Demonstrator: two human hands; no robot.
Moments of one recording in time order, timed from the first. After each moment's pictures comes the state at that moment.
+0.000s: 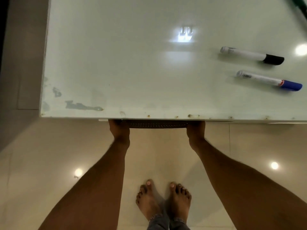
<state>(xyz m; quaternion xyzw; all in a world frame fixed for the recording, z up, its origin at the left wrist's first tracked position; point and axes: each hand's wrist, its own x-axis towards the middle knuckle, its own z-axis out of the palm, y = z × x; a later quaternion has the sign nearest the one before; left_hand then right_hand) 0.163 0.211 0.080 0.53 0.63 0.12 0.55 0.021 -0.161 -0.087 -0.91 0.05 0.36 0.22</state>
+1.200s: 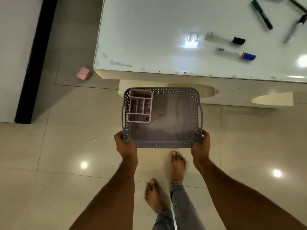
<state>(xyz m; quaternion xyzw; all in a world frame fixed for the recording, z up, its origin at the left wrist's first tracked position) -0.054 0.089 0.203 0.52 0.66 0.16 0.53 0.064 -0.122 0.186 -0.77 0.21 0.22 0.56</state>
